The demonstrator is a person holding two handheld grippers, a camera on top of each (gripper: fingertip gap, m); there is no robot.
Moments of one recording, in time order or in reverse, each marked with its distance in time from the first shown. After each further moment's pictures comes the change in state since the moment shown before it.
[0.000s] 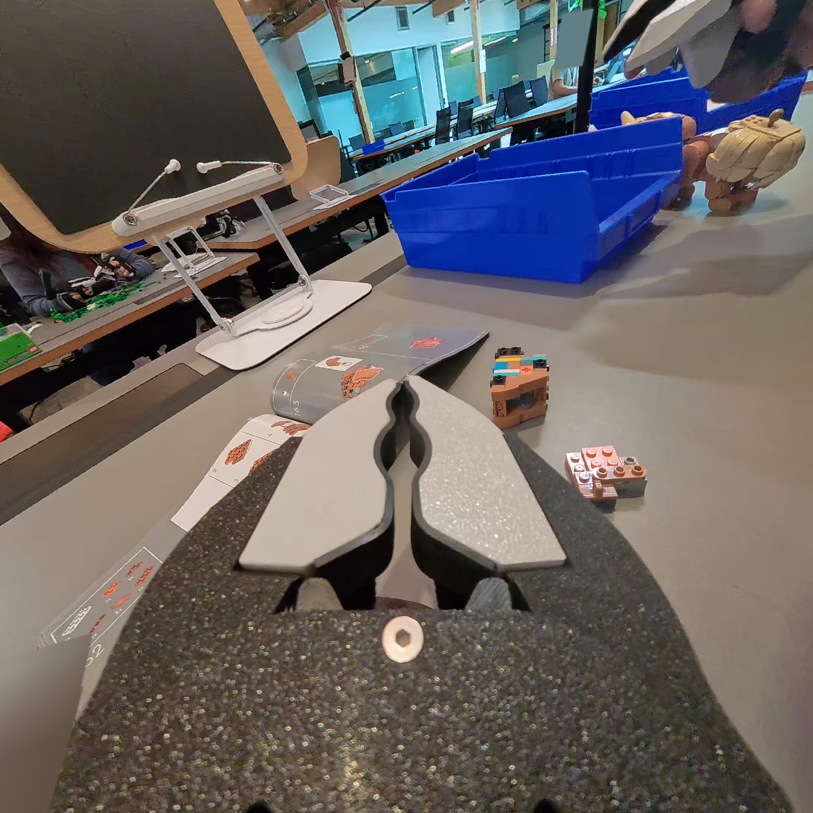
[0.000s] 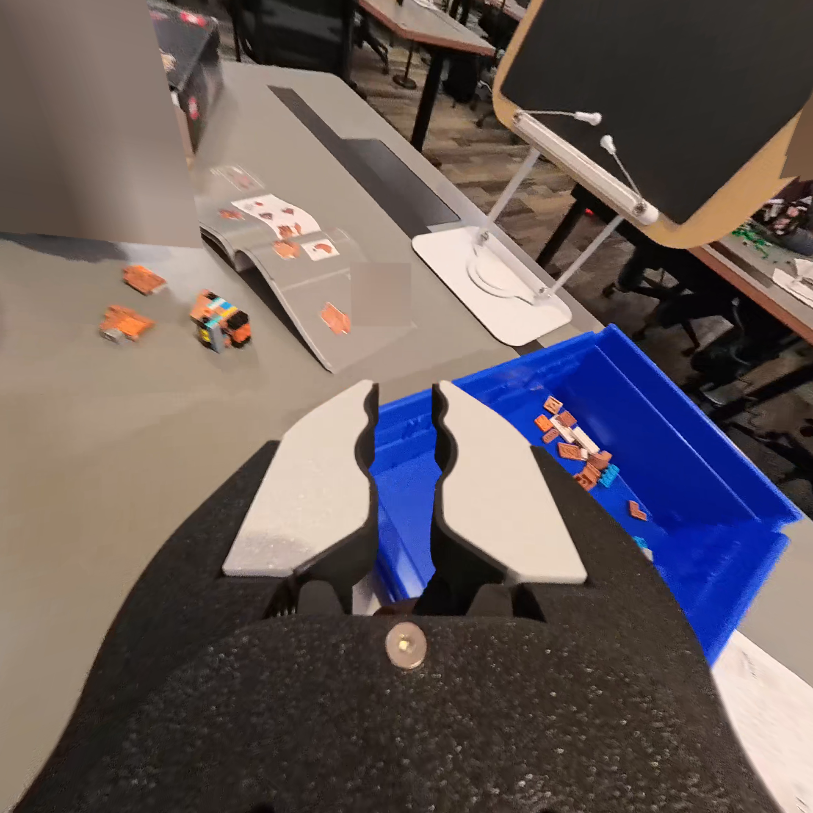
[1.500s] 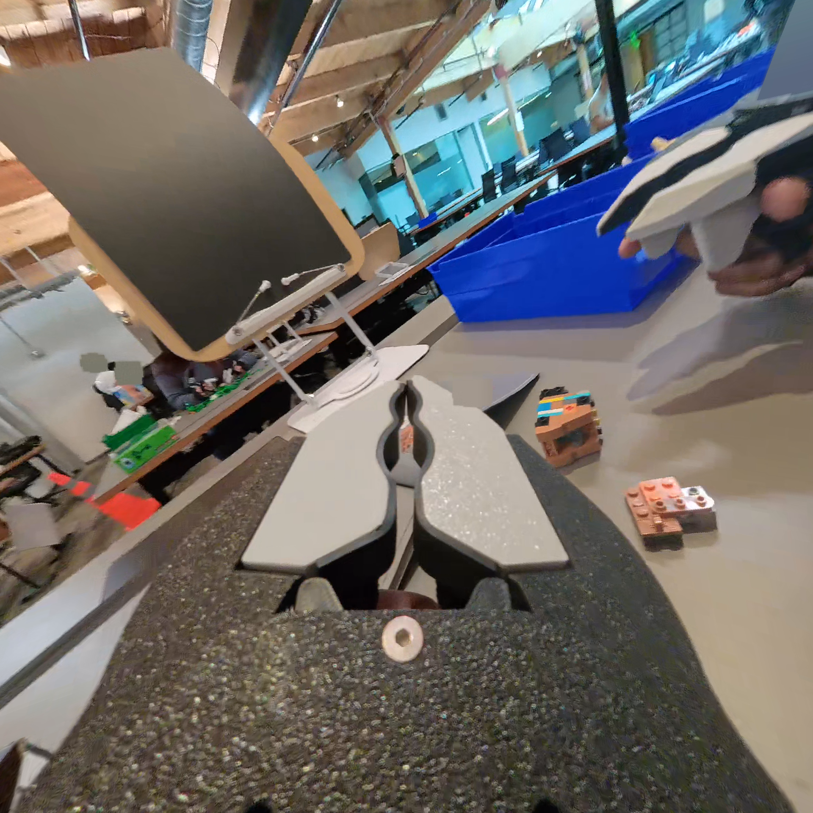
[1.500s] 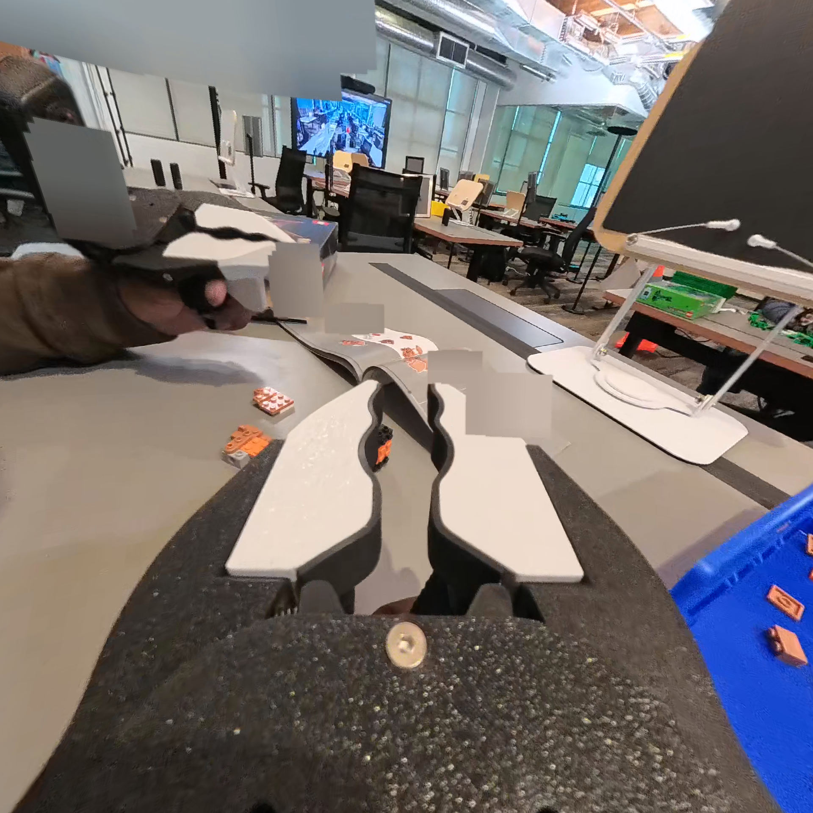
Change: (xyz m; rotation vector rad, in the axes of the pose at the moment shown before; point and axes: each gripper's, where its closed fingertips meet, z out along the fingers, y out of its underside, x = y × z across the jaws) left arm -0.007 -0.035 -0.012 0.144 -0.128 0.223; right arm -0.120 -0.017 0.078 0.402 -0.098 0.097
